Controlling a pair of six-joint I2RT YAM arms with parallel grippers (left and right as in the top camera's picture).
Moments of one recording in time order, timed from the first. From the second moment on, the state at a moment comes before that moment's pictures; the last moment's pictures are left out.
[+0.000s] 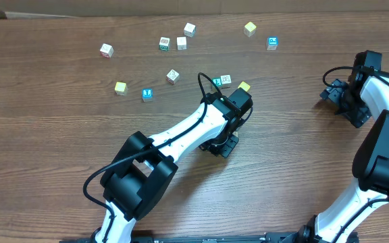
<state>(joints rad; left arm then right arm) -0.78 2.08 1.55 -1.05 0.08 -0.15 -0.34 2.03 1.42 -0.75 0.13 0.51</state>
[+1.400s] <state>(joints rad) -0.78 2.08 1.55 -1.03 0.03 -0.15 -0.34 2.03 1.42 -0.75 0.13 0.51</state>
